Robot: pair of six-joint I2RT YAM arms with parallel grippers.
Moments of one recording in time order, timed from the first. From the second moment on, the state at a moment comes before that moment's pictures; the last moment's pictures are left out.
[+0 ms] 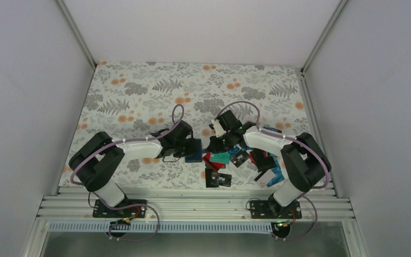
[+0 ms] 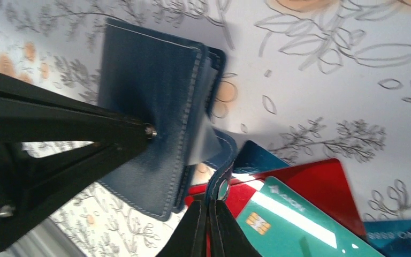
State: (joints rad) left arm -0.78 1.62 0.76 -0.11 0.17 -0.89; right arm 0.64 1.61 0.88 -0.42 -0.38 0.42
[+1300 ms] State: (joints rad) left arm -0.78 1.57 0.77 -0.23 0.11 -0.85; right arm 0.69 1.79 0.97 -0.32 -0.53 0.43
